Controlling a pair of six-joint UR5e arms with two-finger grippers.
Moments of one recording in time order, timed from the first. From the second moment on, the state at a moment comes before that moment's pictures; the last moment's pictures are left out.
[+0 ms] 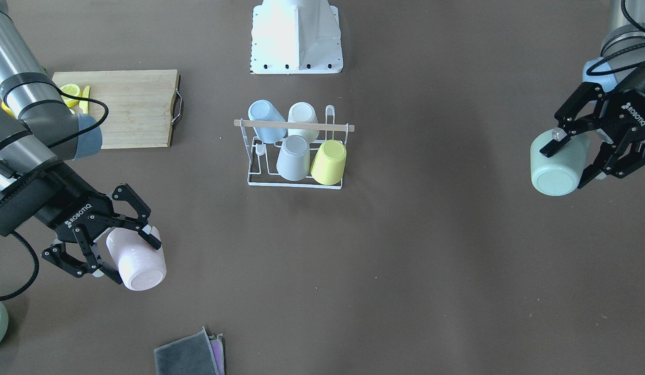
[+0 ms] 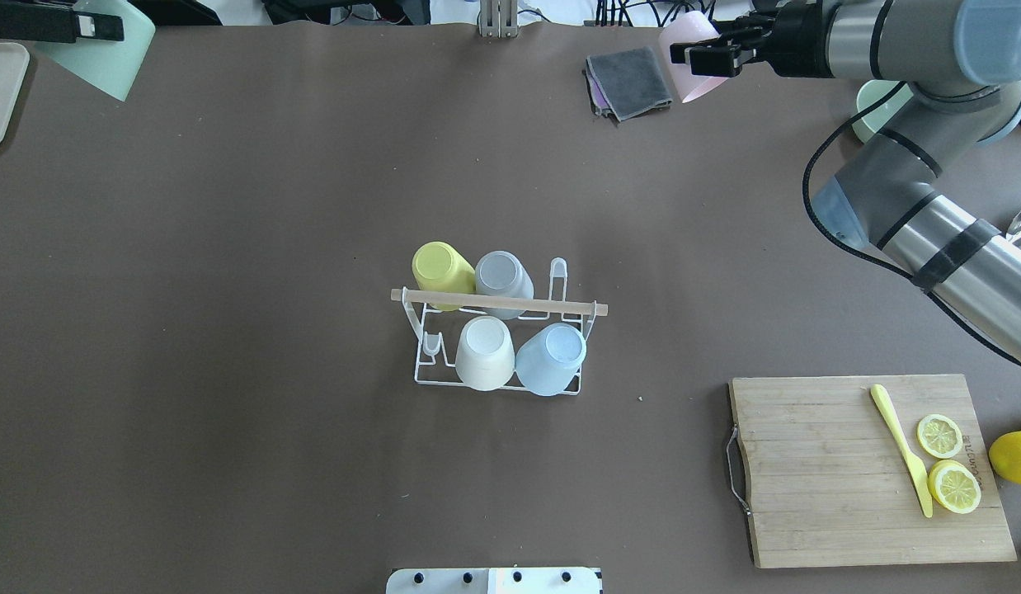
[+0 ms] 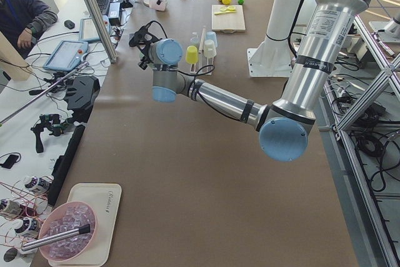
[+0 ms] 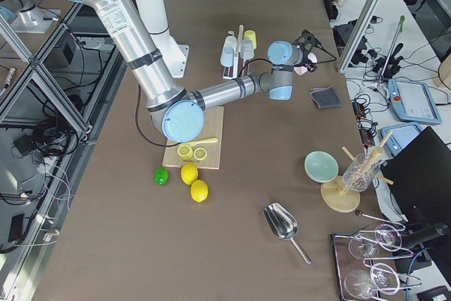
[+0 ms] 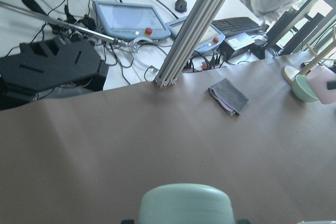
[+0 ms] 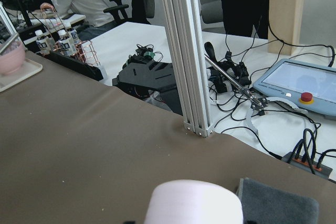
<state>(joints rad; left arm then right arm) -1.25 -1.88 -1.61 -2.91 -2.30 -0.94 1.00 -1.05 1.32 -0.21 1.96 0.72</state>
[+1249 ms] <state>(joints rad) -0.60 -1.93 -1.61 -3.59 -1.67 -0.56 0.80 -1.18 1.23 0.30 1.61 0.87</state>
